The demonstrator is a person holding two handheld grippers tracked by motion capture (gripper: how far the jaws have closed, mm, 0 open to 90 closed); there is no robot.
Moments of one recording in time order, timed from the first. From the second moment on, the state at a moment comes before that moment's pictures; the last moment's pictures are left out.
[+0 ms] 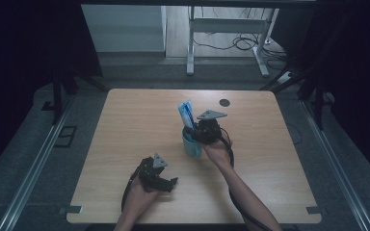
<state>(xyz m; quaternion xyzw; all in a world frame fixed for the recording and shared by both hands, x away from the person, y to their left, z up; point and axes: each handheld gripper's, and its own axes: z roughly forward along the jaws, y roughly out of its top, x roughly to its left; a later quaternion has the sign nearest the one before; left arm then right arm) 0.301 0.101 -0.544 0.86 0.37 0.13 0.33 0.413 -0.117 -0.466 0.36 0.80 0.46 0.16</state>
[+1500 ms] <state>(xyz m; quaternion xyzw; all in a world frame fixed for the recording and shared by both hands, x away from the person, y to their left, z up) 0.301 0.101 -0.544 0.86 0.37 0.13 0.33 0.398 -0.120 -0.449 0.32 0.84 0.42 0.12</state>
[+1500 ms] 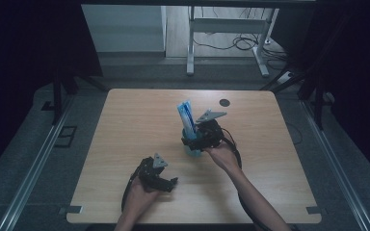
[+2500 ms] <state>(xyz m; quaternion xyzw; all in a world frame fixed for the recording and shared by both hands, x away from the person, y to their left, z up) 0.301 0.101 -0.544 0.86 0.37 0.13 0.33 0.379 -0.137 -0.439 0.30 0.85 0.42 0.13</state>
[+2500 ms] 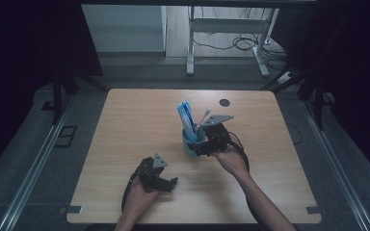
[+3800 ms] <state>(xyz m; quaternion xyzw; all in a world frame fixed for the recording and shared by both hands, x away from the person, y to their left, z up) 0.301 0.101 -0.544 0.86 0.37 0.13 0.33 0.360 -0.180 -0.449 0.32 0.84 0.42 0.13</state>
